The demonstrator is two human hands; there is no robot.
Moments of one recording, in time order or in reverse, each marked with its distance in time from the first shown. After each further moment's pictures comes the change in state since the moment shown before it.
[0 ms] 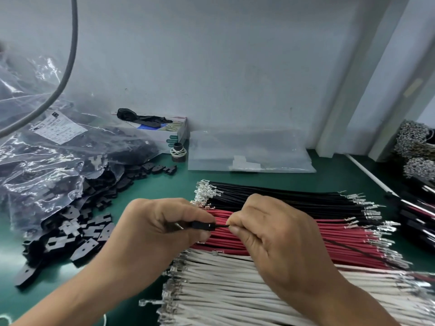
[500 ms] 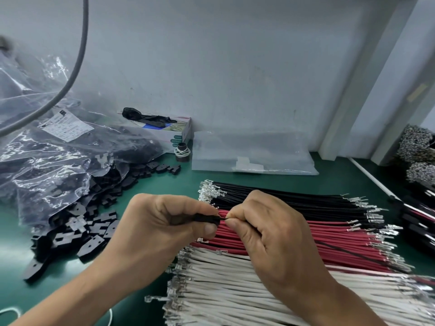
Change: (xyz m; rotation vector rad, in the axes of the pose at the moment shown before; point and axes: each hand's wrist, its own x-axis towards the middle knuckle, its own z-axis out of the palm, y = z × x) left_hand -0.001 -0.001 0.001 -0.185 0.035 -0.037; right_hand 0.005 -0.006 0.010 0.097 0.097 0.033
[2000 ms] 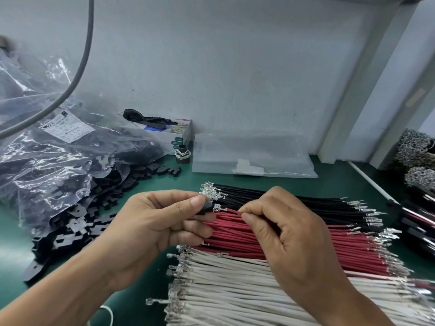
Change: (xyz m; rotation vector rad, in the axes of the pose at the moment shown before) left_hand 0.012 0.001 -0.013 -0.459 -0.044 -0.421; right_hand -0.001 -0.002 -0.015 0.025 0.027 0.138
